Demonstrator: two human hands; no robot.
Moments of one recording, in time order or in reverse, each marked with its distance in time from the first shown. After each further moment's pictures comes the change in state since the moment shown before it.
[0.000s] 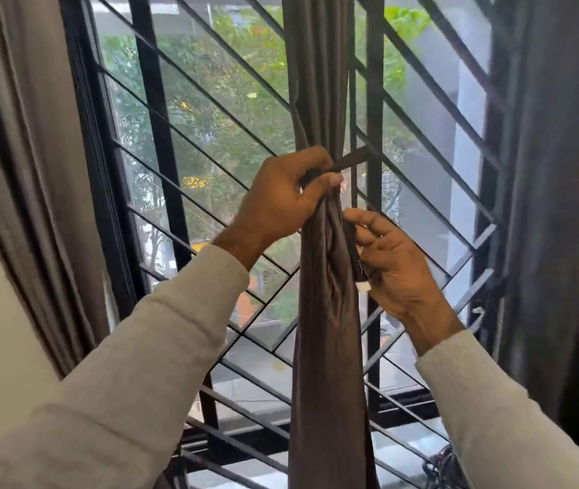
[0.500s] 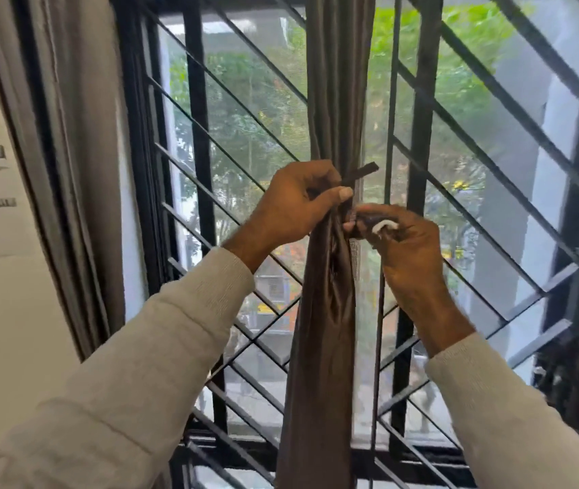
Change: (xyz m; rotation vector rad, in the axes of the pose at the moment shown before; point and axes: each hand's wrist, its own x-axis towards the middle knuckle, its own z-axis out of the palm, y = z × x) left_hand 0.018 -0.011 0.031 0.013 0.012 -0.231; right_hand 0.062 -0.007 -0.042 -0.353 0.027 -0.383
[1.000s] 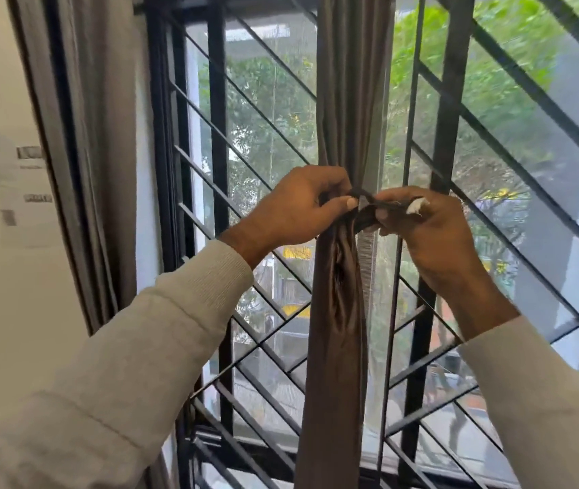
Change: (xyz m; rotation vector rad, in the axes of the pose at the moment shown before) left_hand 0.014 0.011 0.001 0.354 -0.124 -0.032; right_hand 0.052 0.000 -0.040 -0.011 -0.172 0.056
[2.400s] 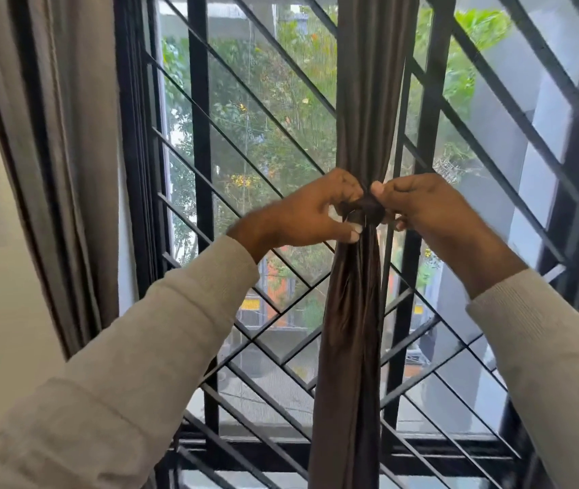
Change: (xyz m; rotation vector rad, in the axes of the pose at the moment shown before) left_hand -0.023 -0.040 -0.009 -0.375 -0.298 0.097; right_hand 0.016 -0.025 0.038 -0.305 -0.060 0.332
